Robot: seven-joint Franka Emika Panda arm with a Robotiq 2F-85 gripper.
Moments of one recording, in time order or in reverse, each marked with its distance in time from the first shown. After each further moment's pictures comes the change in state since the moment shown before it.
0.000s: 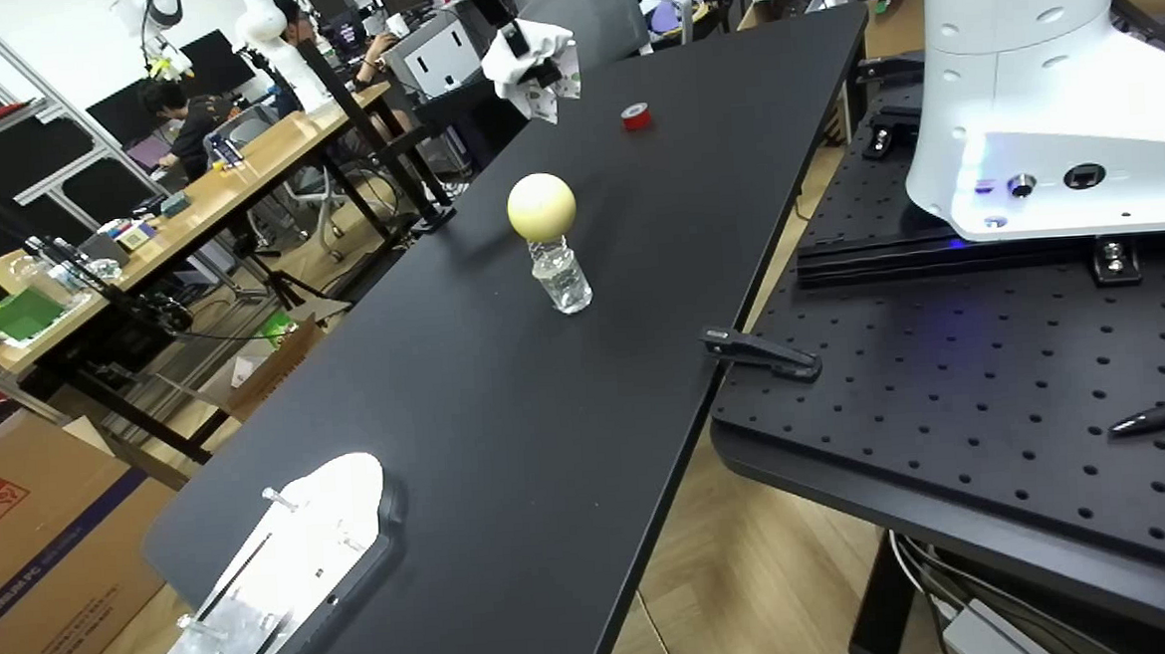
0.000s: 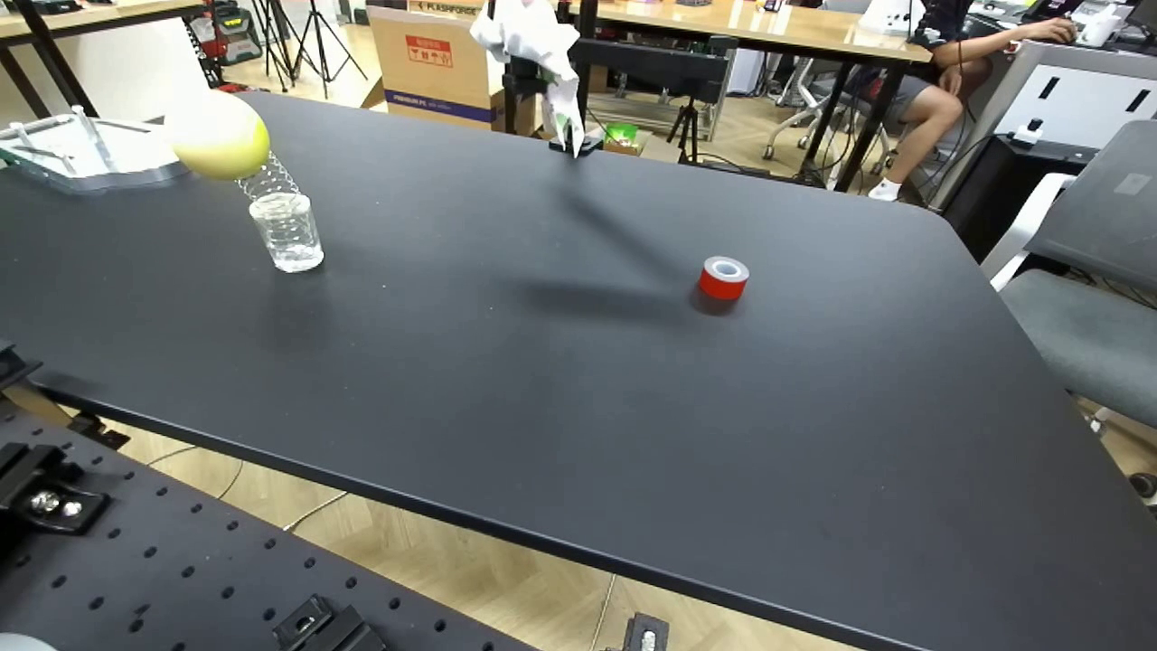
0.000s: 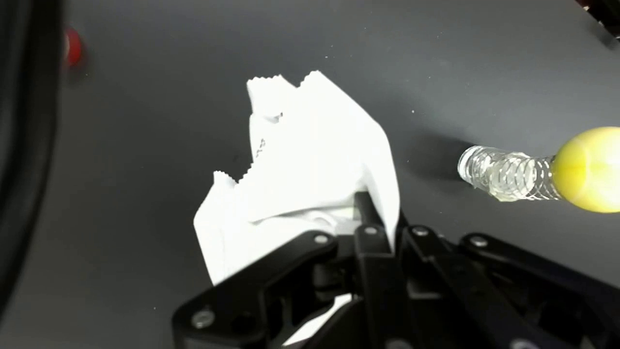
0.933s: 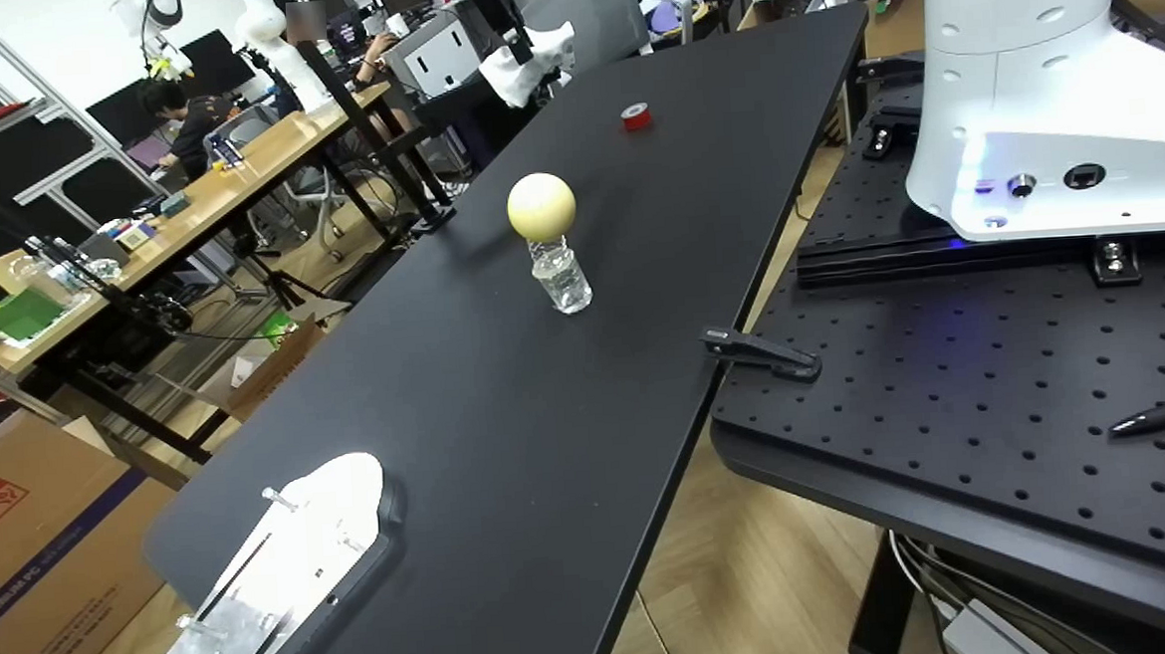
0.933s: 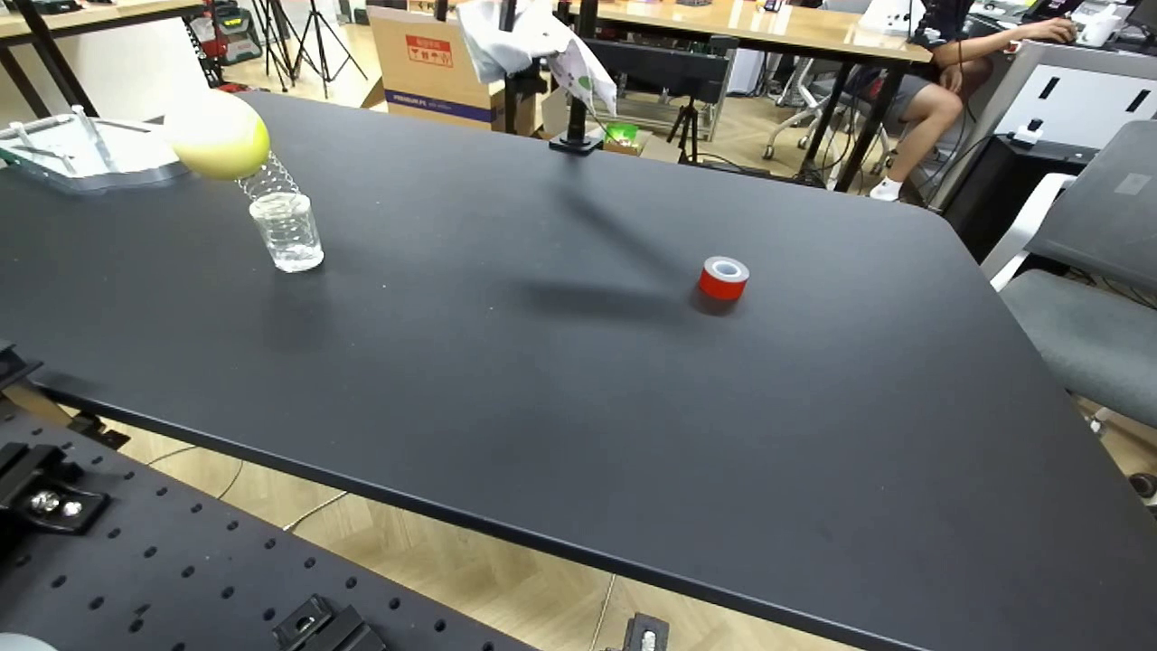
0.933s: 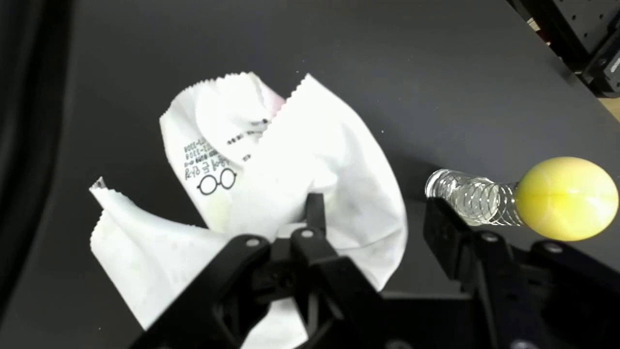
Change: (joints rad) arm 0.004 0.008 0.013 -0.009 0.014 -0.053 -0.058
